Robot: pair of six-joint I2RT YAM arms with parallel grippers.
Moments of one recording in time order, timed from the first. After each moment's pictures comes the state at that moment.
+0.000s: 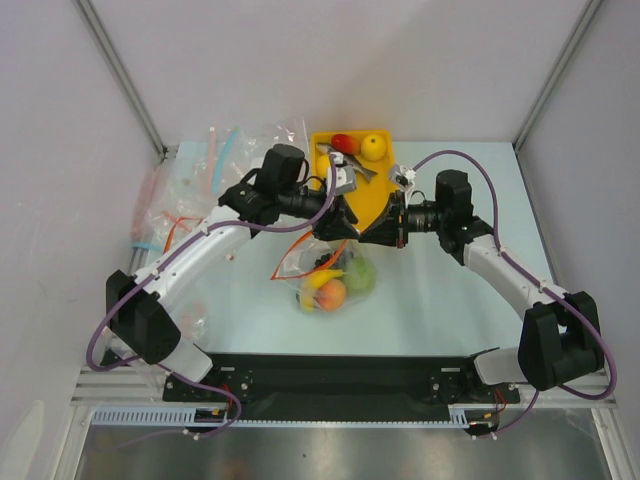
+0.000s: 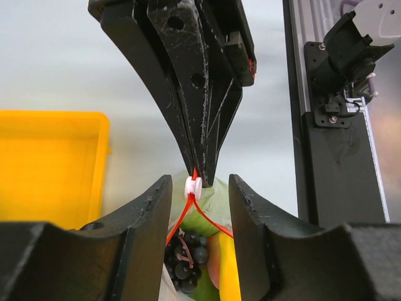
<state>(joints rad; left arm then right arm) -0.63 1.54 1.46 -0.47 0.86 0.35 0.32 1.36 0.95 0.11 -1.20 0.11</state>
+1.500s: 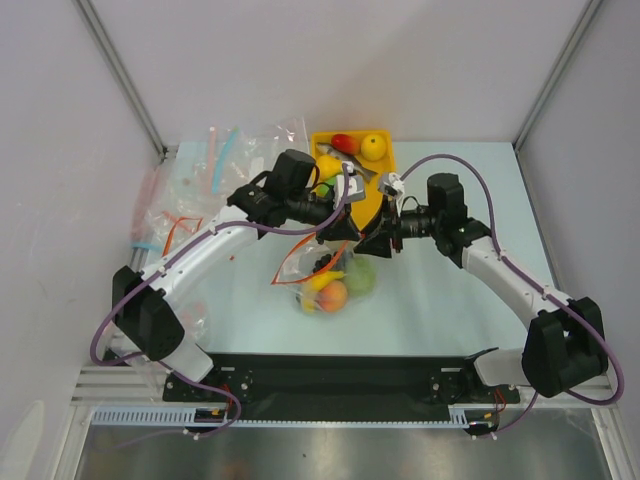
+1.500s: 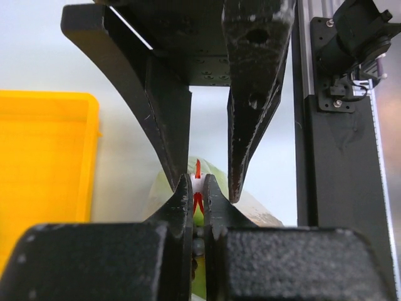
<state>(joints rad) -0.68 1.57 1.48 -0.56 0.78 0.41 0.37 1.33 0.97 -0.05 -1.12 -0.07</state>
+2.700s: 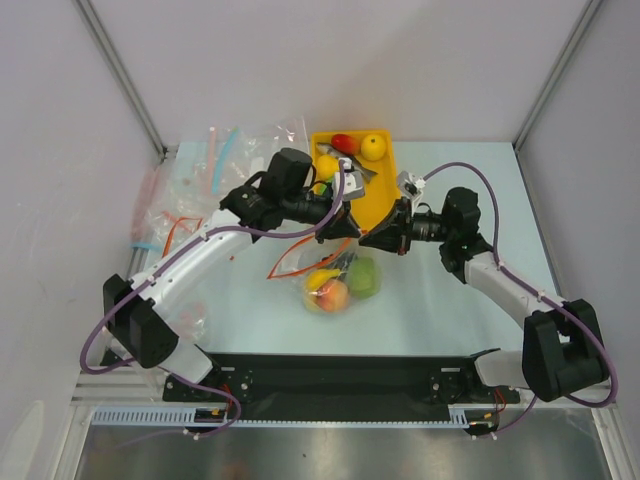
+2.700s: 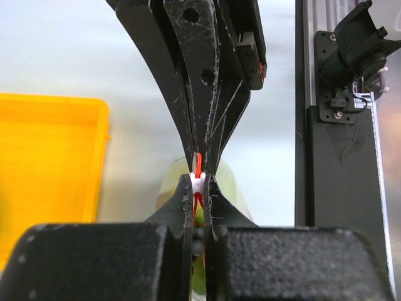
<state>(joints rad) -0.69 1.52 1.49 -0.56 0.73 0.36 0.31 1.31 0.77 0.49 -1.18 0.32</state>
